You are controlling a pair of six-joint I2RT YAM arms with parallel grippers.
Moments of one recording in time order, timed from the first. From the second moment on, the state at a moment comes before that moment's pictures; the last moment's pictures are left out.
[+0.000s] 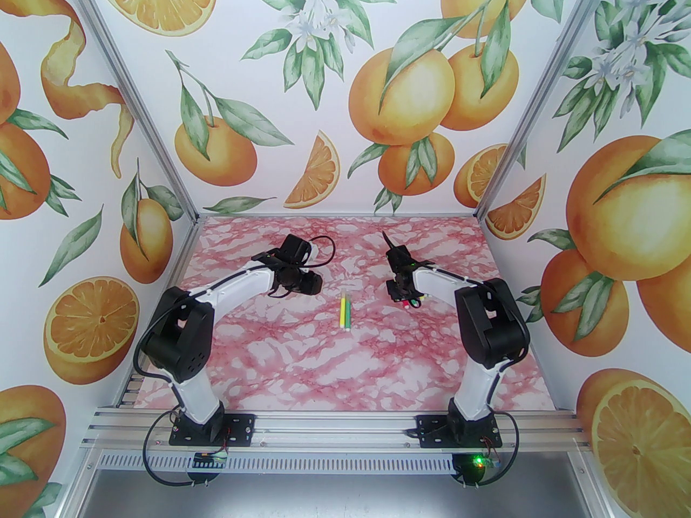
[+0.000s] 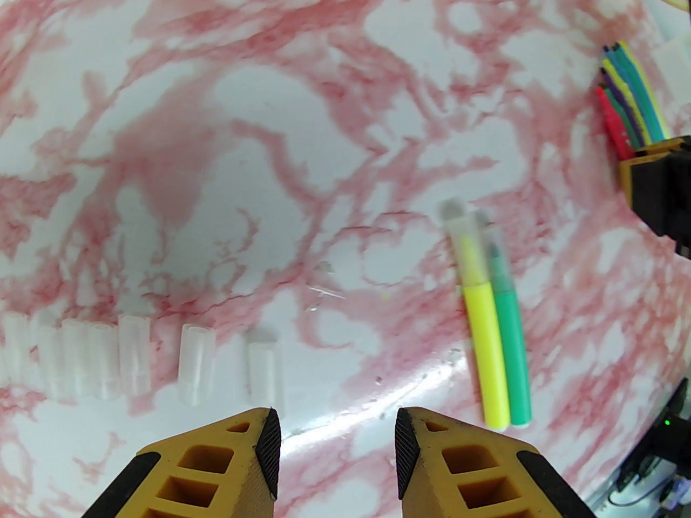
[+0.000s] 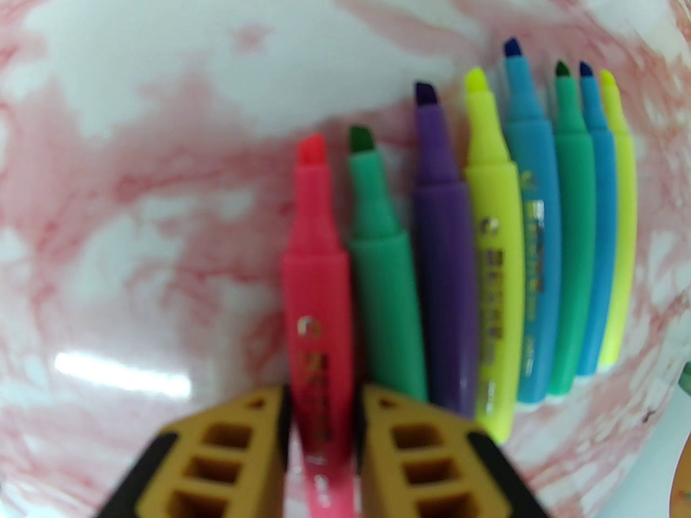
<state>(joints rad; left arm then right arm) -0.50 1.77 1.26 -0.53 0.17 -0.25 0.31 1.87 1.15 -0.53 0.21 0.15</state>
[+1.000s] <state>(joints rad) -0.47 1.61 1.09 -0.34 0.14 -0.29 0.51 1.69 1.07 -0.49 0.08 0.23</state>
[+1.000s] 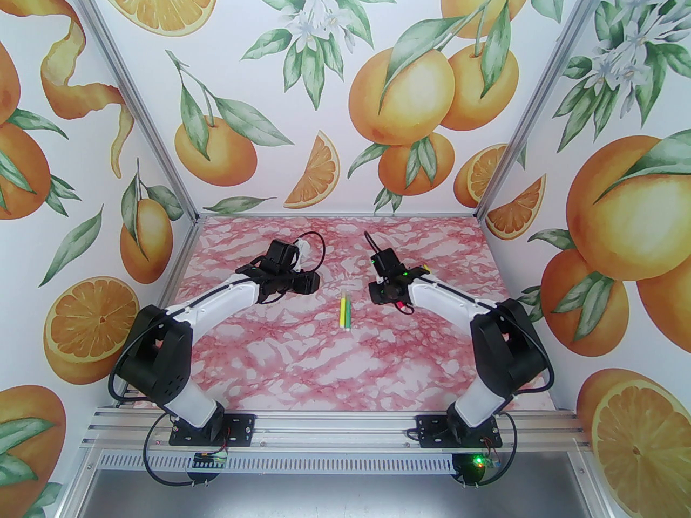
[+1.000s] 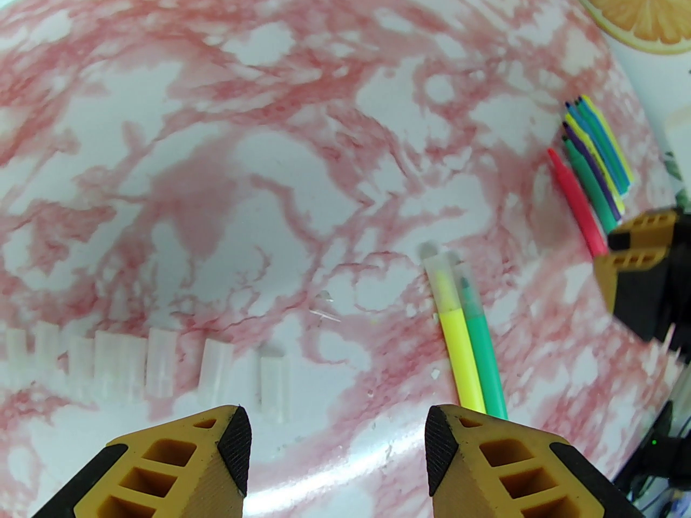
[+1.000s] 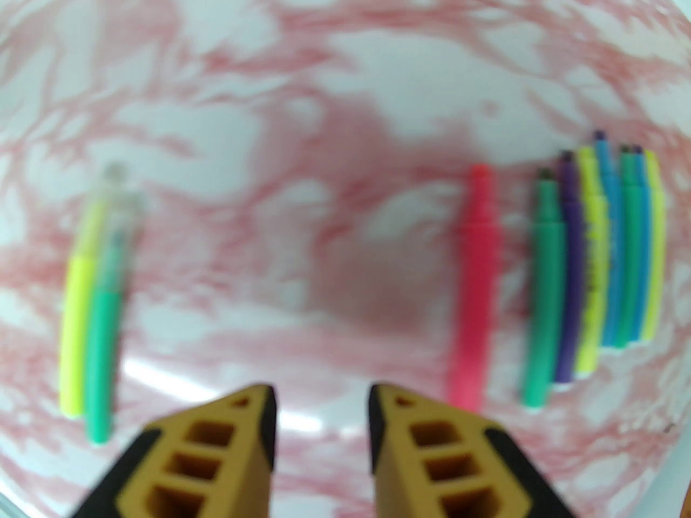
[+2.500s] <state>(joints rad) -0.39 1.40 0.88 -0.20 0.10 -0.37 0.67 1.84 1.07 -0.39 -0.02 0.34</state>
